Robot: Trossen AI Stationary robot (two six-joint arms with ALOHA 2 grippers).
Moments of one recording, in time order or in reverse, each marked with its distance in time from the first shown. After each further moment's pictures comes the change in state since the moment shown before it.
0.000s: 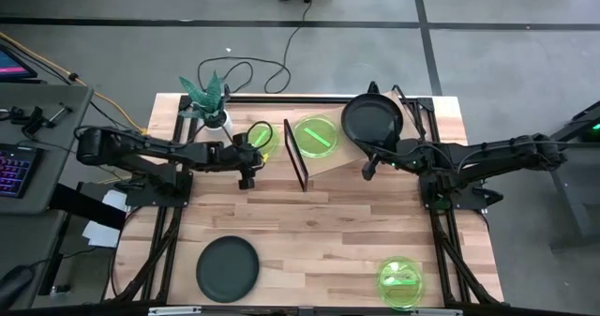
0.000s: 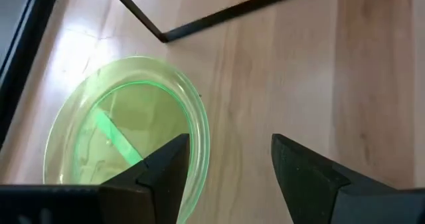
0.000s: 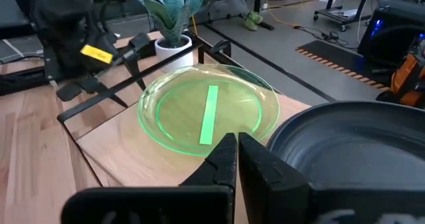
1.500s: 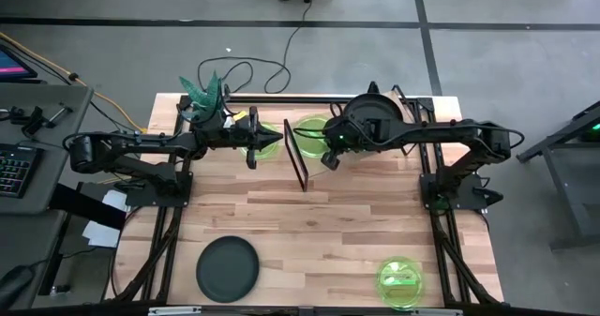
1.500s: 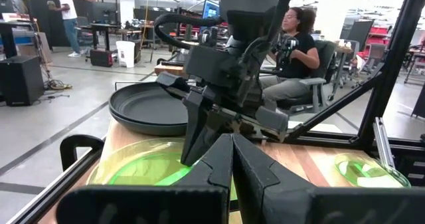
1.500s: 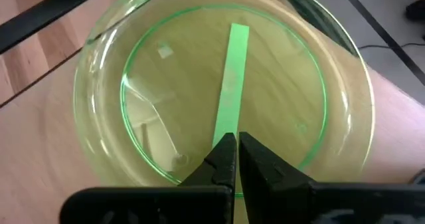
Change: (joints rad) left arm 0.208 -0.086 0.000 0.858 0.594 -0.264; right arm -0.221 0.634 0.553 -0.426 -0.297 -0.038
